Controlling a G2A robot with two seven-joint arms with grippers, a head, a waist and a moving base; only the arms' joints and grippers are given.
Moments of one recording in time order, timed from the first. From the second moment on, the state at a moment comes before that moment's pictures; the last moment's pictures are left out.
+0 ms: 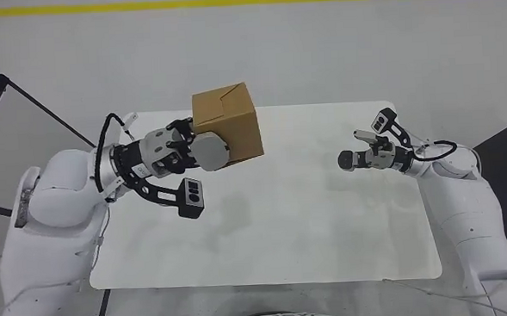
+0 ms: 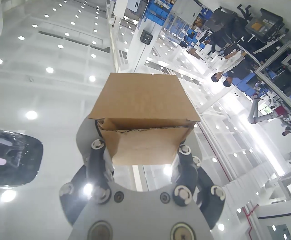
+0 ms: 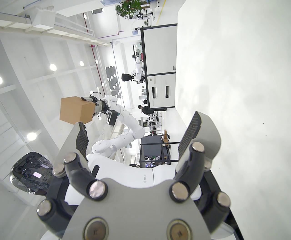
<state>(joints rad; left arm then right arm) 1.31 -0.95 -1.51 -2.09 3.07 0.54 0.79 -1.09 -1.06 1.40 -1.00 0.58 -0.12 1.45</state>
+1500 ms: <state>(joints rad) 1.33 -0.96 -1.35 -2.03 2.82 0.09 0.79 -1.09 -1.06 1.40 -1.00 0.58 -0.12 1.45</state>
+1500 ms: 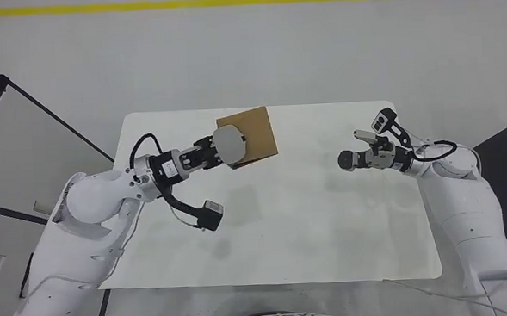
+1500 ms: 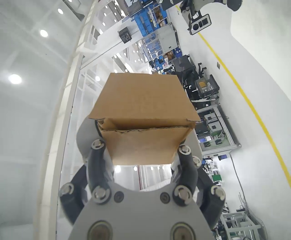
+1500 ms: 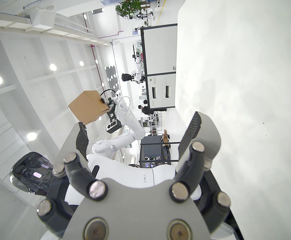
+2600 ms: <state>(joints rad) 1.23 -0.98 -1.33 -1.91 1.90 -0.82 0.53 -1.09 -1.06 1.40 -1.00 0.58 -0.12 1.45</state>
